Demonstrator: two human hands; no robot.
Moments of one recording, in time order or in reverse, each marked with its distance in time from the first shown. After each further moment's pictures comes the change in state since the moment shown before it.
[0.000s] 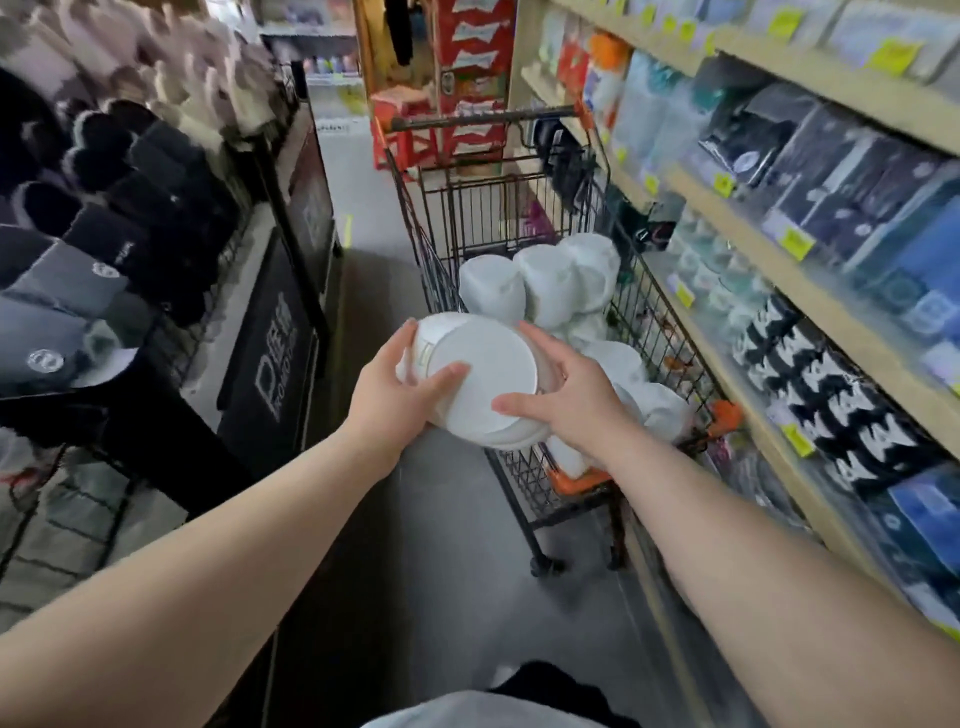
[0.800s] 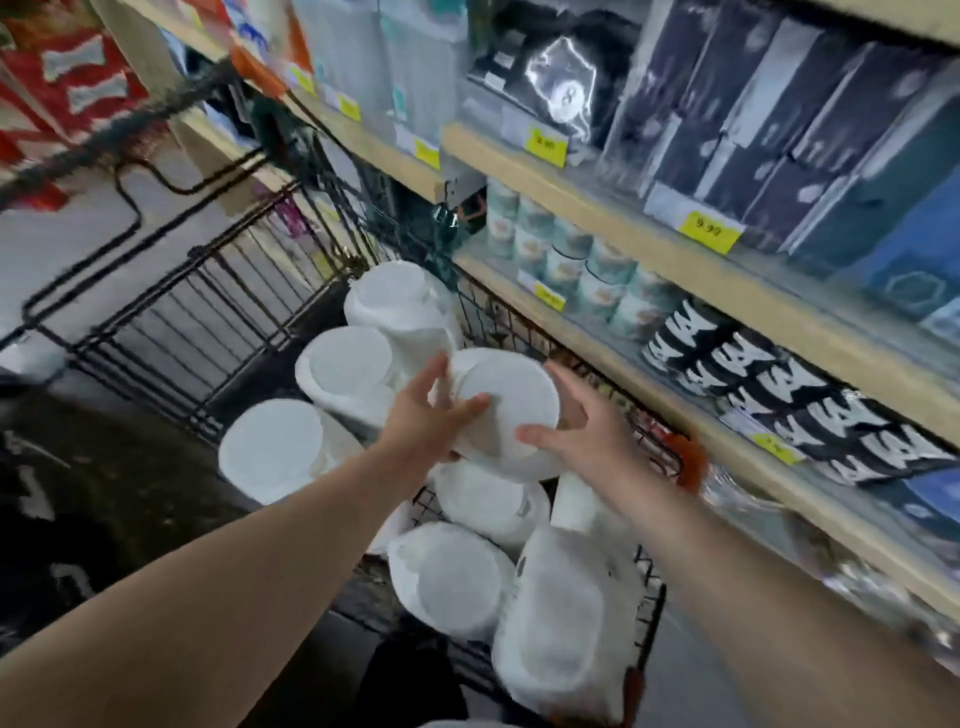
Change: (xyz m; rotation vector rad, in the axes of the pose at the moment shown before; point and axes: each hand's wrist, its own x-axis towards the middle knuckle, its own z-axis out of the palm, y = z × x) left_hand 0.349 -0.010 0.286 0.238 -0.681 -0.345; right_hand 0.236 0.138 -0.155 0.163 0.658 0.527
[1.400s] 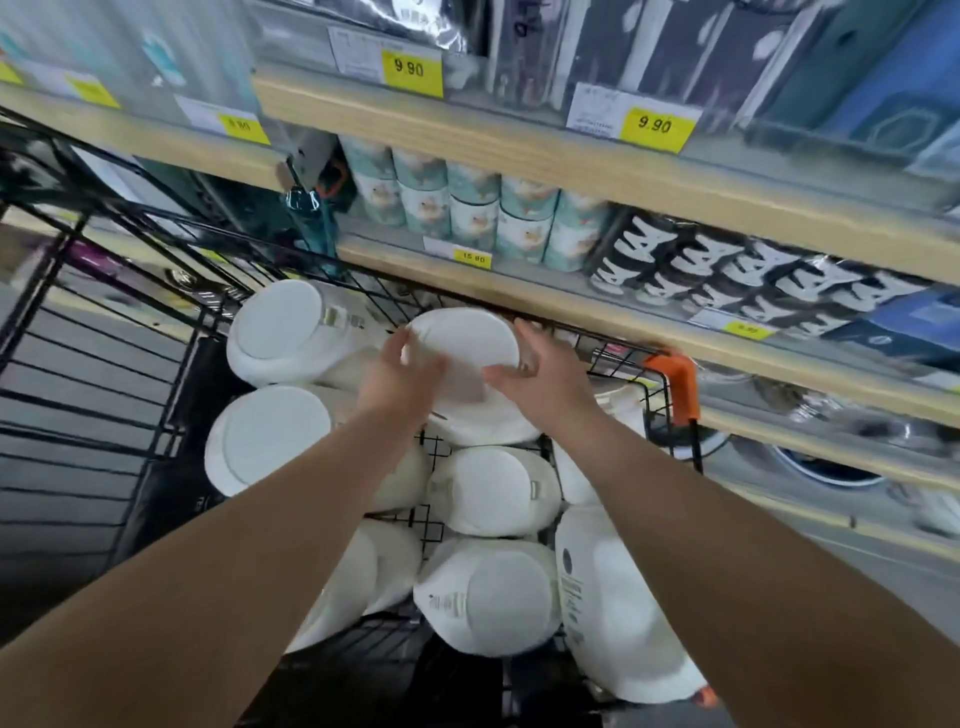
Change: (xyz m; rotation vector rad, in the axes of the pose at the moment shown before) left_hand 0.127 0.018 0.021 0.519 -0.204 0.073; right_hand 0.075 0.008 0.041 -0.099 0.362 0.215
